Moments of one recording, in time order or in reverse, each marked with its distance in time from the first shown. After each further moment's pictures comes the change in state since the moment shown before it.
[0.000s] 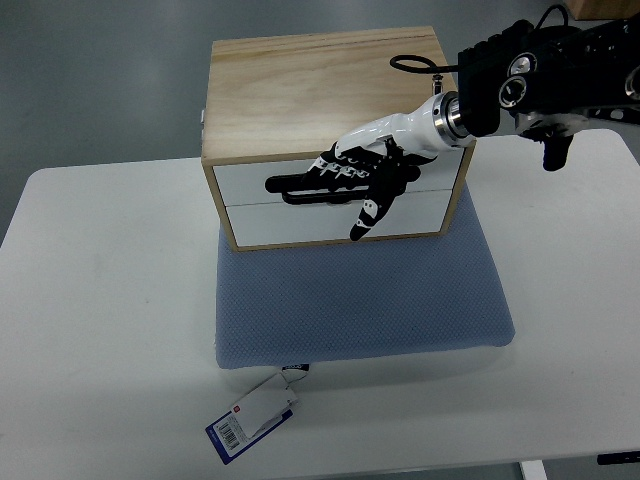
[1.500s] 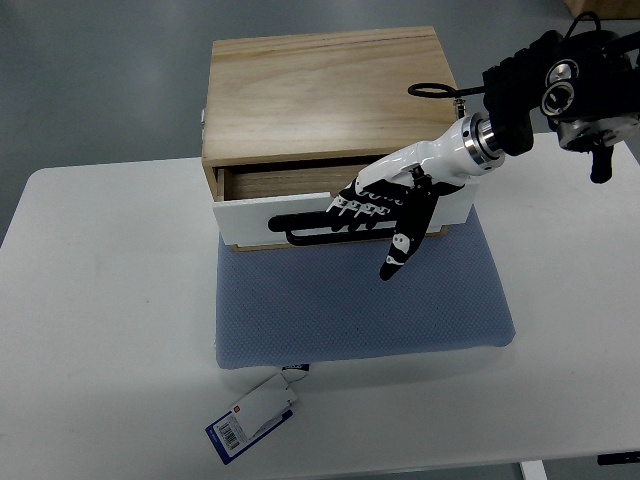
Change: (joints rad) left arm 0.000 0.000 0.000 0.000 0.000 0.000 0.000; right arm 0.063 -0.102 -0.039 0.163 -0.015 0.115 0.002
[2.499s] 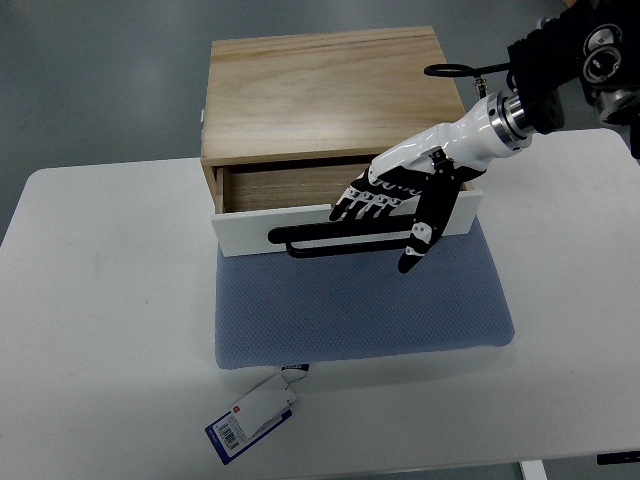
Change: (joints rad) left arm 0.000 0.000 0.000 0.000 0.000 0.000 0.000; right arm 0.100 -0.075 -0.012 0.035 0.000 0.088 0.009
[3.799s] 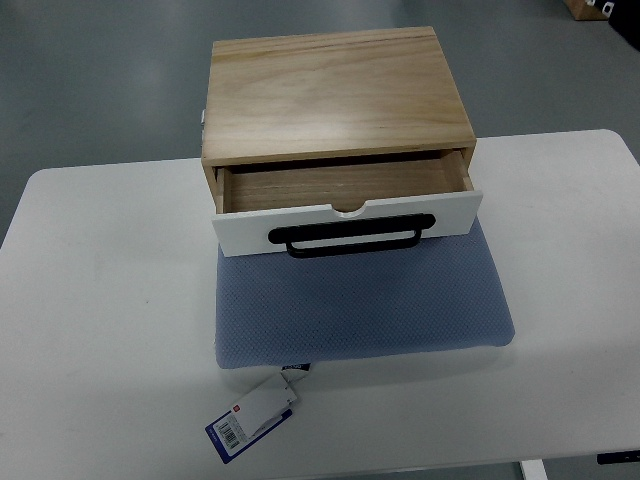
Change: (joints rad) left arm 0.000 0.000 0.000 0.000 0.000 0.000 0.000; right arm -1.194 -0.226 1.495 -0.344 -0.015 -0.591 -0.049
